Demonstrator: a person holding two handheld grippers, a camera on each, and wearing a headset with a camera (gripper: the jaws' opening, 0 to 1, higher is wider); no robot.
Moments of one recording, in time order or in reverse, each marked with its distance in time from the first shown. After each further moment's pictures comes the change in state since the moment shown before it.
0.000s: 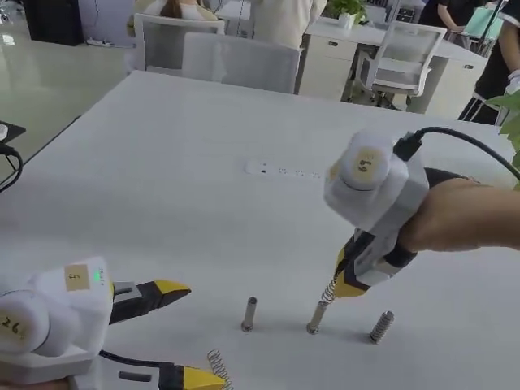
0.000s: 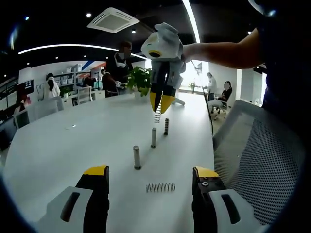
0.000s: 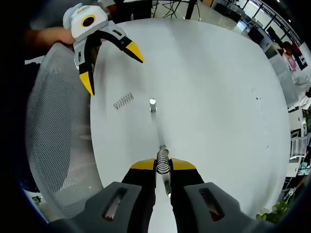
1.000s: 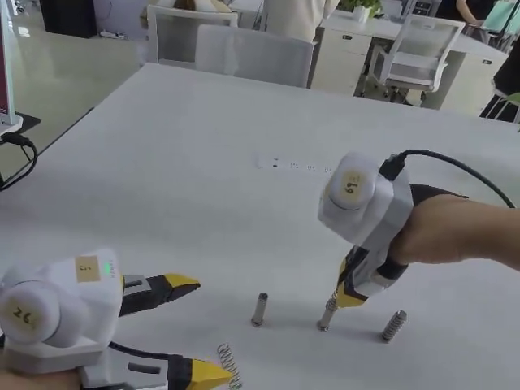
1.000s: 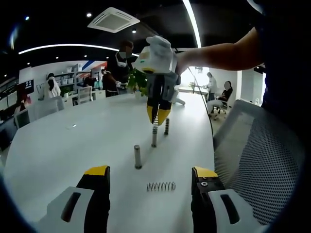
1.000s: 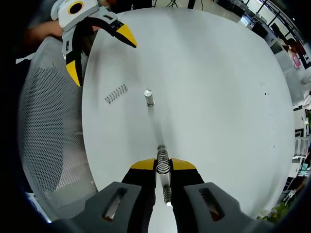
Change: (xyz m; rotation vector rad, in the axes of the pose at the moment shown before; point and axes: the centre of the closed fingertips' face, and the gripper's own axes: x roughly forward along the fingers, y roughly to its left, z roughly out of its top) left arm -0.004 -0.002 -0.001 -0.001 0.004 0.002; right arm 0.034 0.002 -0.010 -0.008 0.070 0.028
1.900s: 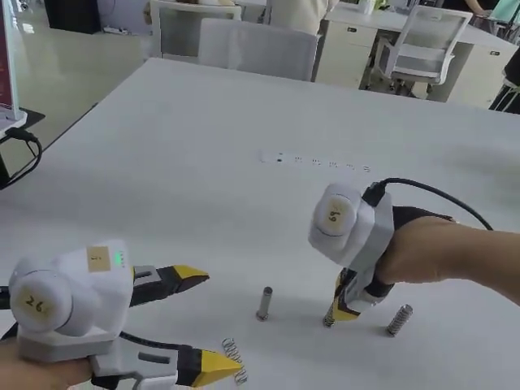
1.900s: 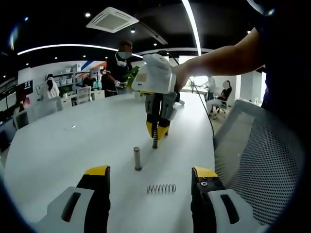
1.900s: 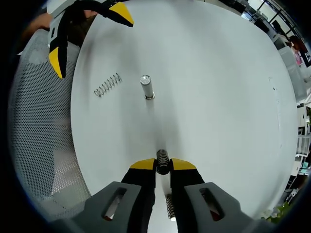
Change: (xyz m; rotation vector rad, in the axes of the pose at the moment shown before) left arm 0.005 0.004 0.005 0.006 0.003 -0.007; right arm 0.035 -0.001 -0.004 0.016 0.023 0.001
